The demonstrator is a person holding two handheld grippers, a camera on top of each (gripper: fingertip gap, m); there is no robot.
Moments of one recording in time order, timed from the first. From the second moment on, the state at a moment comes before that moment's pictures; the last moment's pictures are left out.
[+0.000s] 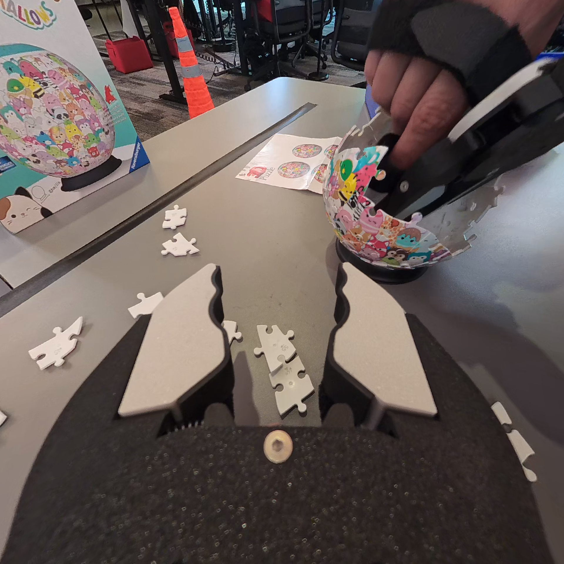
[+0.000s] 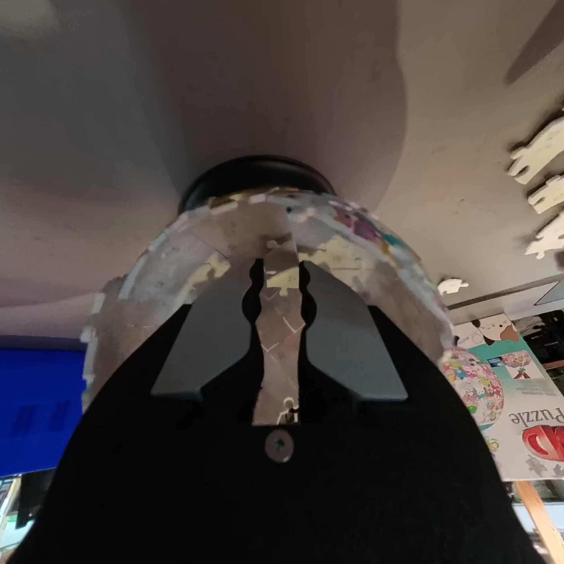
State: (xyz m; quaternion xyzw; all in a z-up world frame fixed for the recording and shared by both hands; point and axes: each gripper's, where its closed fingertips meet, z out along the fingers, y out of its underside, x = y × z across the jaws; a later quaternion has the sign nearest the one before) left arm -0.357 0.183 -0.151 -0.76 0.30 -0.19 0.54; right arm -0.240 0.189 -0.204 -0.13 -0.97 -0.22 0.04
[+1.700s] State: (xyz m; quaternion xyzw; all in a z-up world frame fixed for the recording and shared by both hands) left arm -0.212 0.030 -0.085 -0.72 0.39 -0.07 0.57; right arm -0.212 0.018 -0.063 -0.60 -0.18 0.73 0.27
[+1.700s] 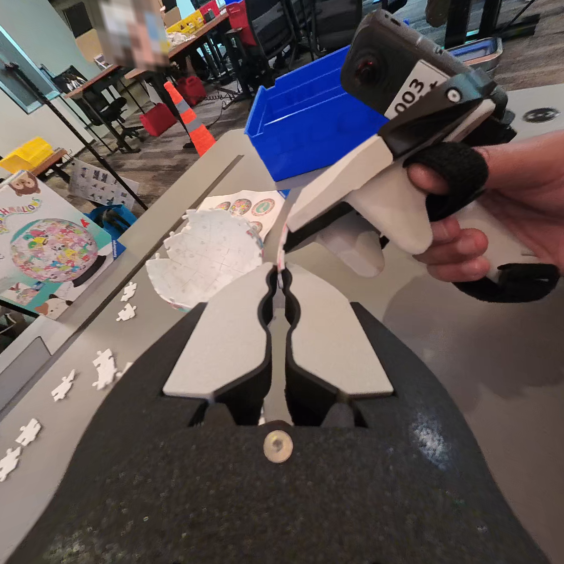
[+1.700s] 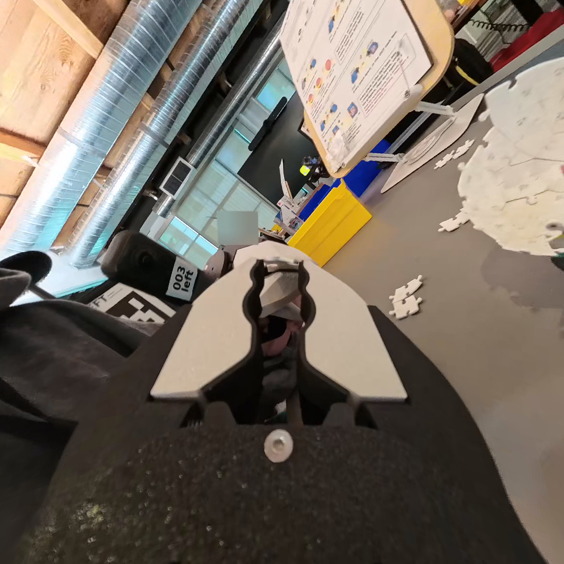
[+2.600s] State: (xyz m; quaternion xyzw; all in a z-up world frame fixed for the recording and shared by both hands) left arm -0.206 -0.022 -0.104 -0.78 0.28 -0.48 0.31; right arm -0.192 -0.006 -0.064 -0.58 -0.44 0.54 0.43
